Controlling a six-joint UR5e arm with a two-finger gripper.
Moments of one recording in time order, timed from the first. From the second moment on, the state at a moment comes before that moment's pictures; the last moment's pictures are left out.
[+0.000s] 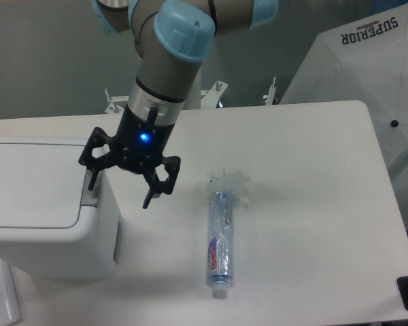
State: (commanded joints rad) arm 2.32 -1.76 -1.54 -1.06 1.04 0.35
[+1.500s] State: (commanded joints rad) arm 2.32 -1.77 -1.54 -1.06 1.04 0.36
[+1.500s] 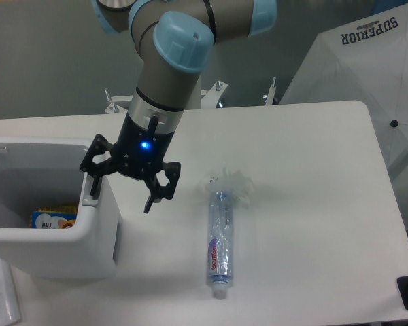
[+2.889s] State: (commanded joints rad) arm 2.52 -1.92 -1.50 -1.03 1.41 0.91
